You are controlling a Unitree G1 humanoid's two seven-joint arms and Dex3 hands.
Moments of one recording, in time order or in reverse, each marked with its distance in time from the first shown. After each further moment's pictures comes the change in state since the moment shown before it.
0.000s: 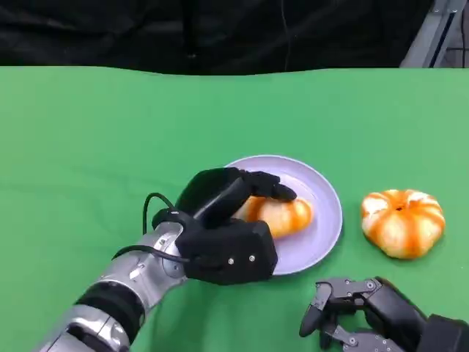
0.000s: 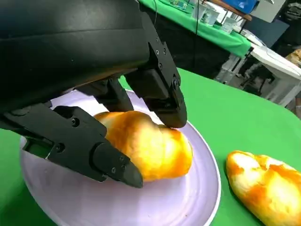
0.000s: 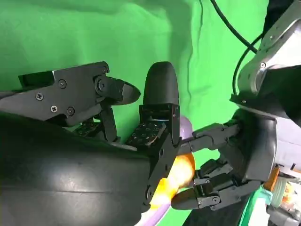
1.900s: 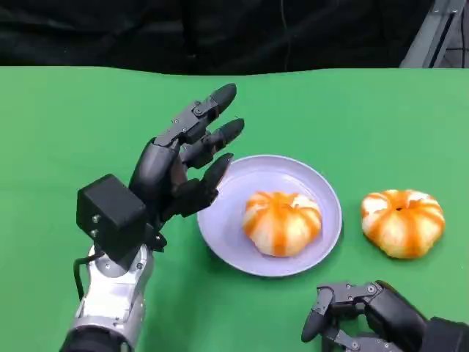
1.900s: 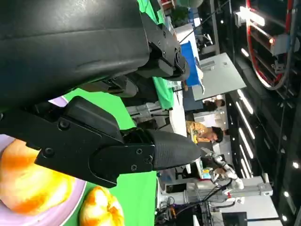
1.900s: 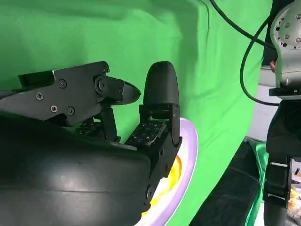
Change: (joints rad) left arm 0.256 -0.059 0.419 -0.431 -0.712 -0.057 -0.576; right arm 0.003 -0.005 -0.003 0.014 0.003 -0.003 0.021
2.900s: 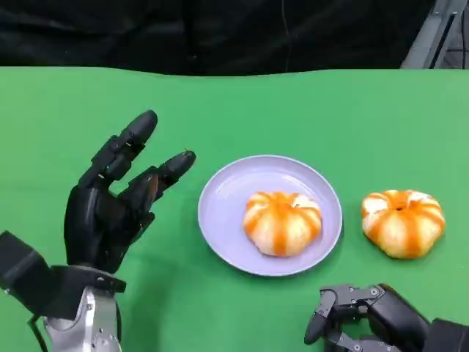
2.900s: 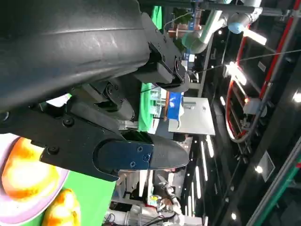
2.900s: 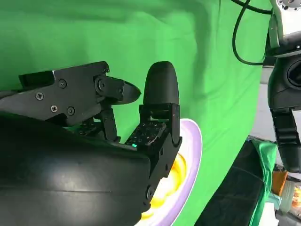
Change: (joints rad) left arm 0.196 -0.049 0.206 -0.147 -0.304 0.079 -0.197; right arm 0.002 -0.002 -0.002 0.026 0.013 -0.007 0.003
